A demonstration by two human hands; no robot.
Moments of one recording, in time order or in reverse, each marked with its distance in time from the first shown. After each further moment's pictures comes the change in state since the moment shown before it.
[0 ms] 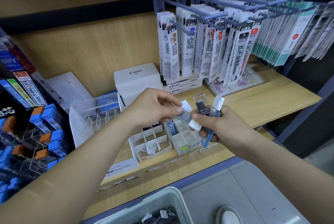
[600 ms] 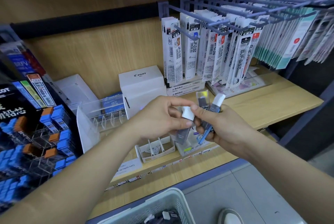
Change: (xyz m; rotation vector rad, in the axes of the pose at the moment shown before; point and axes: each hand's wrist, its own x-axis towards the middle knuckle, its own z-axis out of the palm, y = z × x) left_hand -0.023 0.009 0.009 0.003 -0.152 0.059; right_hand 0.000 -0.012 0.012 0.228 0.019 0.020
